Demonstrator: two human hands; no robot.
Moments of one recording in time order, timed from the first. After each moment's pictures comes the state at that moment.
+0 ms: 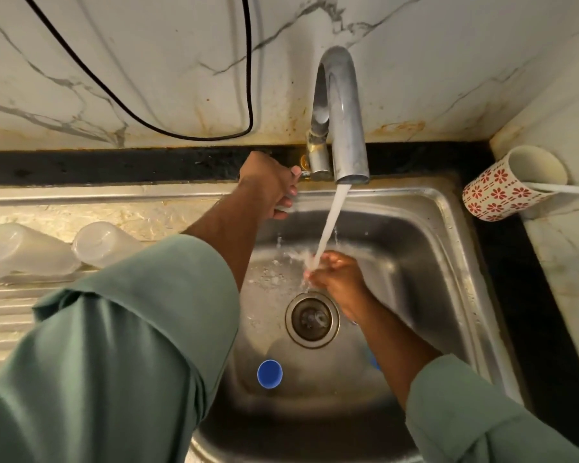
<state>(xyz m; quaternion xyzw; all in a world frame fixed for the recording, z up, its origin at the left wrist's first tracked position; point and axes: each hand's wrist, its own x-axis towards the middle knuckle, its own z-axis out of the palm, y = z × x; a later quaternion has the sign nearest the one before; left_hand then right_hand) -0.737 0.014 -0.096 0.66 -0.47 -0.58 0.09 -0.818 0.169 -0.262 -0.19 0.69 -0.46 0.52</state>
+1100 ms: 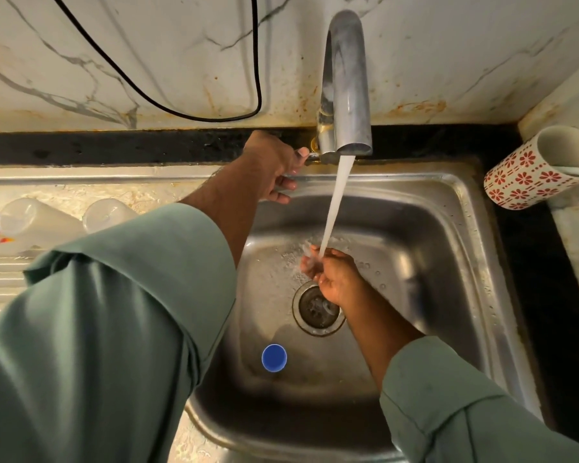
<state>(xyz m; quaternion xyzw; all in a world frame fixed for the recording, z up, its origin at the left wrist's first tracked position) -0.732 0.008 -0.100 0.66 -0.49 -0.57 0.07 -0.797 0.149 -0.270 0.10 0.60 -0.50 0.62</state>
